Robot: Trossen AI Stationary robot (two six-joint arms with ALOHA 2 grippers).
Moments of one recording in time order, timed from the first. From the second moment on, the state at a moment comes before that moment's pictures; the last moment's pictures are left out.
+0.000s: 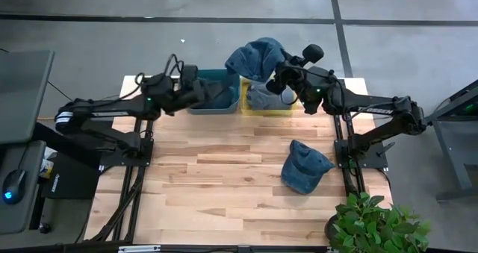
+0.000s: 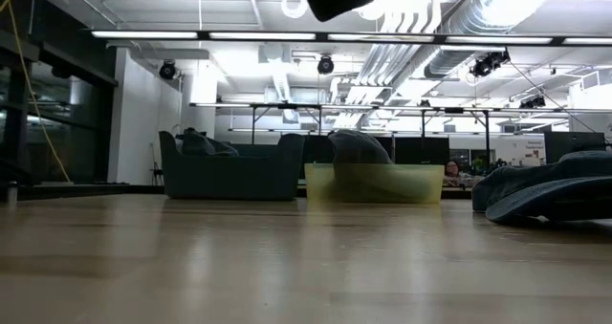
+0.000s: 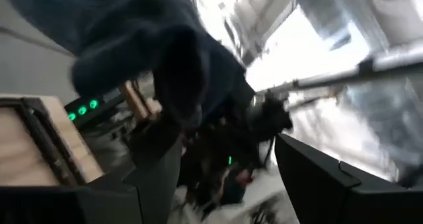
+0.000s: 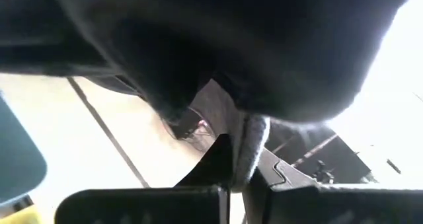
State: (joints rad) left arm 0.13 1.18 1.12 0.35 -0.17 -1.03; right arm -0.14 1.34 1.31 0.10 1.00 -0.80
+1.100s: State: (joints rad) left arm 0.13 1.52 1.20 0.73 -0.38 -1.24; right arm -0.18 1.34 1.31 0.01 0.89 -0.77
